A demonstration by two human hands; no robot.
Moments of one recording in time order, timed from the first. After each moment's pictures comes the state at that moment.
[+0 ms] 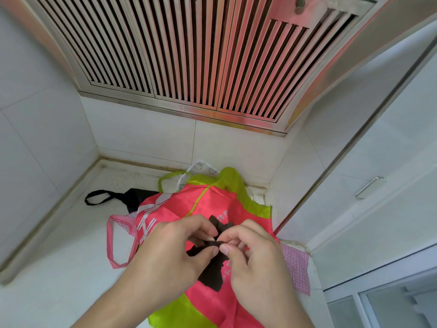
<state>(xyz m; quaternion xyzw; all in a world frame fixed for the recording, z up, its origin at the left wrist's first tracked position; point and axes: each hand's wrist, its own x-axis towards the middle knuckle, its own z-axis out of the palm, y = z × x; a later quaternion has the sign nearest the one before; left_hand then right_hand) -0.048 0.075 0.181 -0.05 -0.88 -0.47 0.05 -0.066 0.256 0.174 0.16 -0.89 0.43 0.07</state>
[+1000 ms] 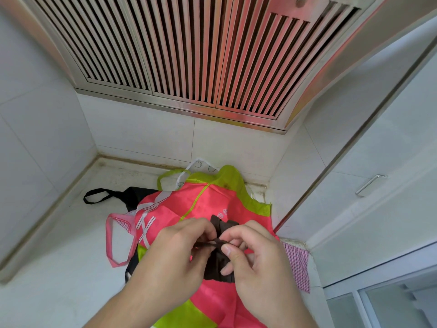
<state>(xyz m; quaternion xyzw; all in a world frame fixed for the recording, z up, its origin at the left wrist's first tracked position) -0.051 0.079 0.165 -0.12 -0.89 -0.43 0.09 -0.064 0.261 0.174 0.13 -0.84 0.53 0.02</state>
